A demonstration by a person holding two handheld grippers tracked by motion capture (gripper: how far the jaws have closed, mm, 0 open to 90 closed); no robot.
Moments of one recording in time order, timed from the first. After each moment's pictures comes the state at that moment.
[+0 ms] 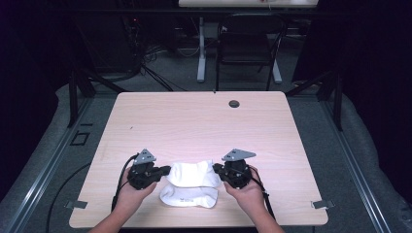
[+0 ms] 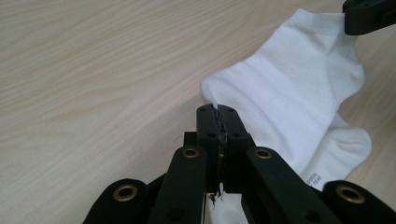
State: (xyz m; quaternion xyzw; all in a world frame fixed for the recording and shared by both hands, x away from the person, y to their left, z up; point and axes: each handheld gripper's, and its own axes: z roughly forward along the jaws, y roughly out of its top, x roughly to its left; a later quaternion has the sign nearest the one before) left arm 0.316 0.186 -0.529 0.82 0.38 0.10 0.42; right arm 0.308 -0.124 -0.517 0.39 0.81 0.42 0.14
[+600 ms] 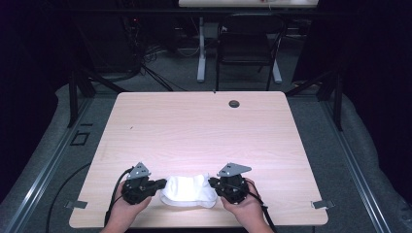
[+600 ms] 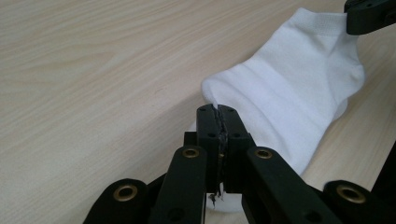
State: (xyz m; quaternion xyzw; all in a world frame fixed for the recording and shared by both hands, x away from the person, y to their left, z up) left arm 0.283 0.196 -0.542 0.82 0.38 0.09 0.41; right arm 0.275 -0.113 -0.526 0.37 0.83 0.40 0.13
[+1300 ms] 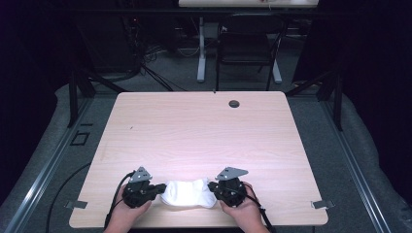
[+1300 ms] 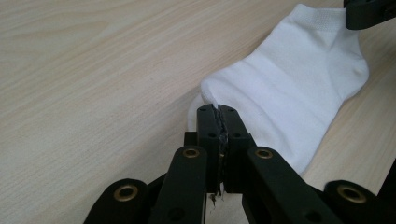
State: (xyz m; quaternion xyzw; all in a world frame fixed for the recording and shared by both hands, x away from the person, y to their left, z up) left arm 0.282 0.196 -0.558 0.83 0.39 0.08 0.39; right arm 0.275 -0.111 -0.546 0.37 0.83 0.39 0.11
